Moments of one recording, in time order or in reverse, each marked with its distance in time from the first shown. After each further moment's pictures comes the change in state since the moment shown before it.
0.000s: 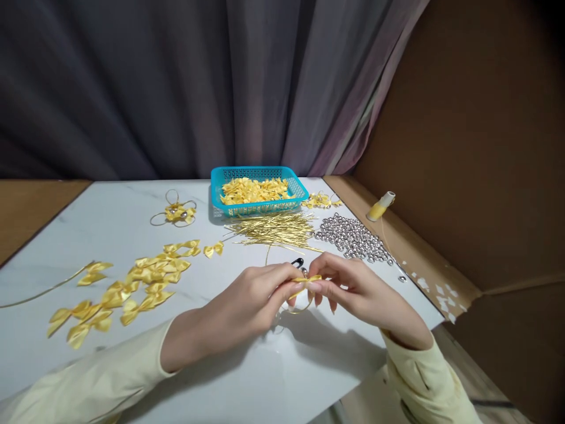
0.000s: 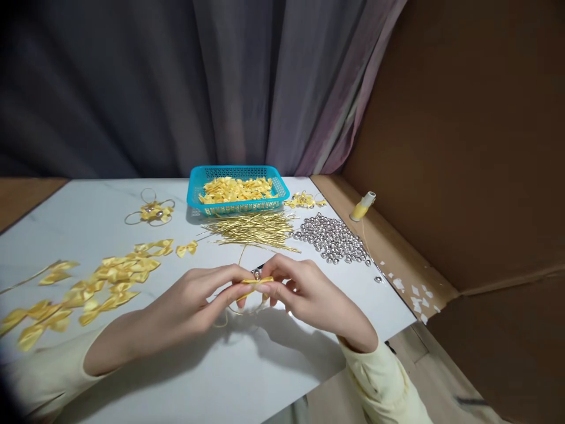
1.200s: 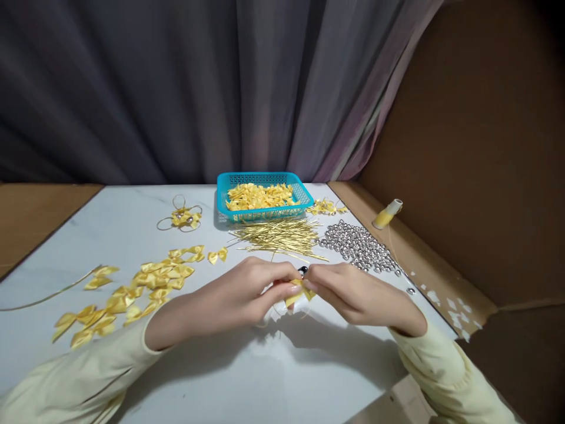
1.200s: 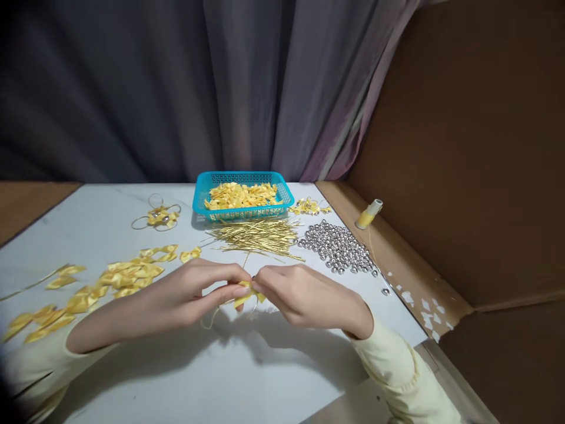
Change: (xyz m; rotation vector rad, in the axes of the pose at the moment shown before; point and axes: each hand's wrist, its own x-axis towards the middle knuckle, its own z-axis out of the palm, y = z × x) left_hand 0.010 -0.007 -0.030 0.076 -0.181 -0.029; right_hand 0.024 0.002 -0.015 -0.632 -0.253 -0.350
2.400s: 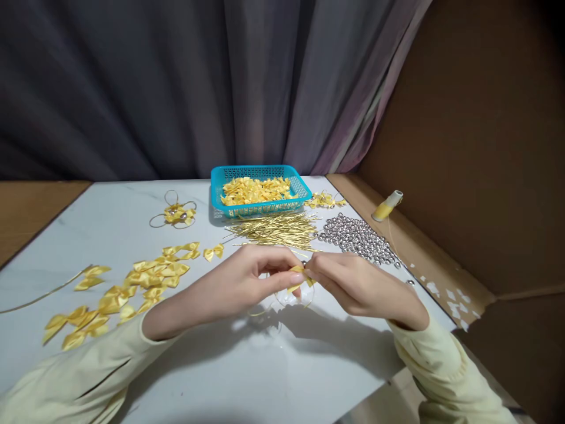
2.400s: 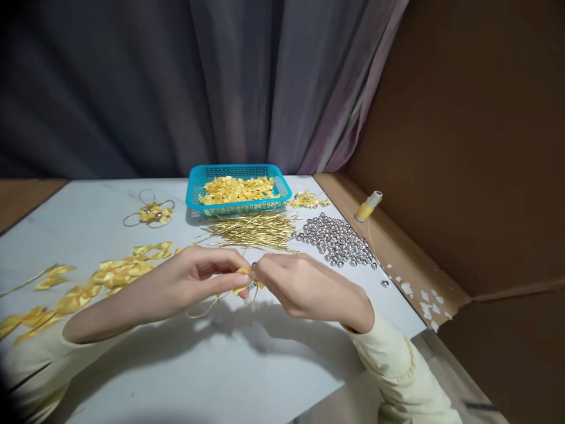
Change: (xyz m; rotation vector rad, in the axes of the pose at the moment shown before) left_hand 0.011 -0.001 -0.001 -0.375 -0.023 -0.172; right_hand -0.004 0.008 0.000 -0.038 0.061 0.012
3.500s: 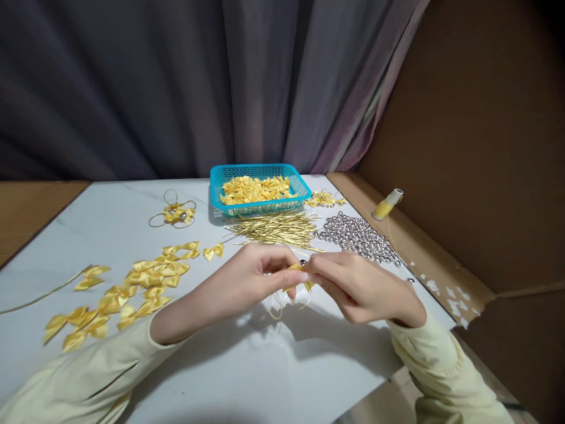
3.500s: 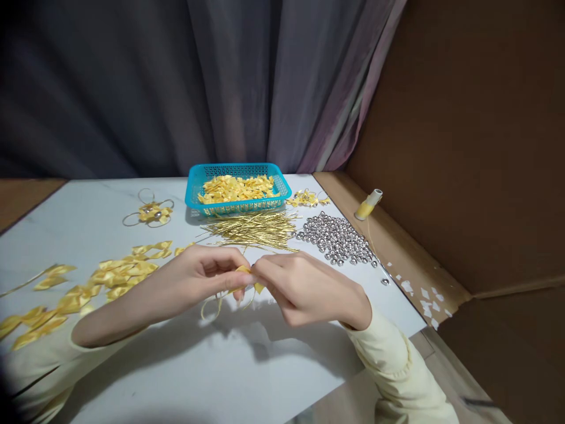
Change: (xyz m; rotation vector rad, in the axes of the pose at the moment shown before) left_hand 0.001 0.002 0.004 -0.121 0.047 -0.072; right_hand 0.002 -0.003 -0.002 -0.015 -0.029 -0.012
